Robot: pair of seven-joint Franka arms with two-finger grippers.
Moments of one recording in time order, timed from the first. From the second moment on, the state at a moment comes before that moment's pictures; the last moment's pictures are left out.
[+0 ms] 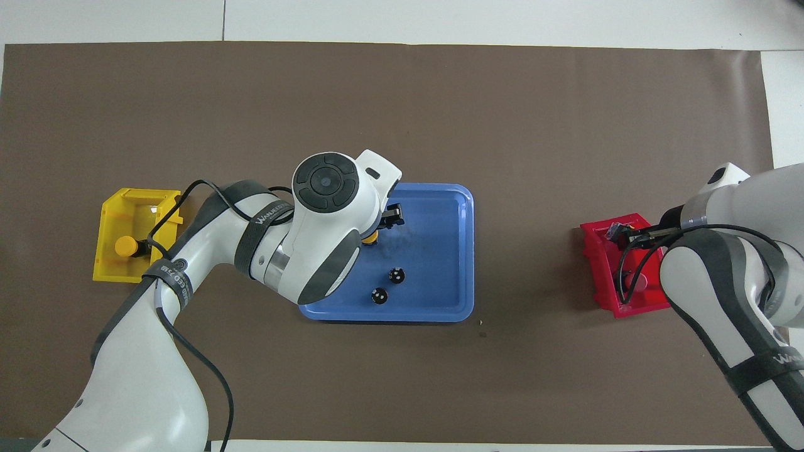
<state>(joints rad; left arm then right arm) -0.66 0.34 -0.02 -1.81 -0.05 2.16 -0.73 -0.03 -0.03 -0.03 -2.25 0.11 2.13 -0.24</state>
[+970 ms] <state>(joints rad) -0.64 0.30 0.00 -1.77 -0.05 2.04 -0.79 -0.03 -0.03 -0.03 -2.26 0.11 2.11 -0.24</state>
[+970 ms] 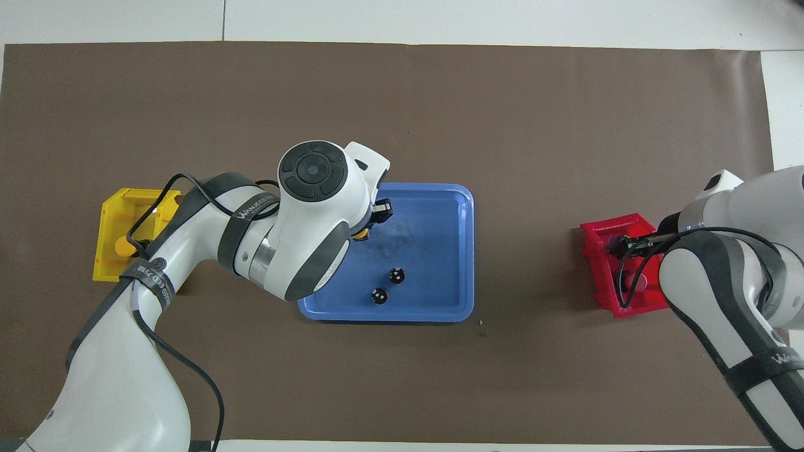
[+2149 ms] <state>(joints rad) 0.02 0.07 0.01 -1.85 -0.05 1.83 0.12 -0.03 -0.05 -0.03 -1.82 0.09 1.69 -0.22</state>
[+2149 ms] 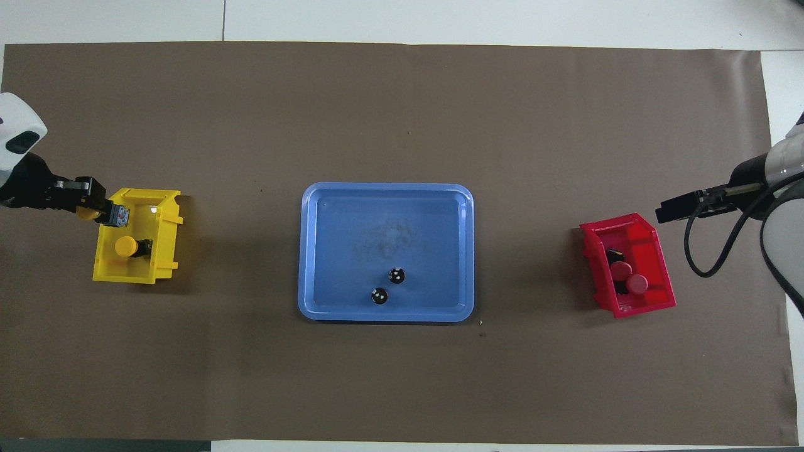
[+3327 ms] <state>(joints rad) 0.02 0.16 0.01 -2.02 -0.05 2.16 0.12 -0.06 0.01 -0.03 -1.54 -0.01 1.49 -0.12</state>
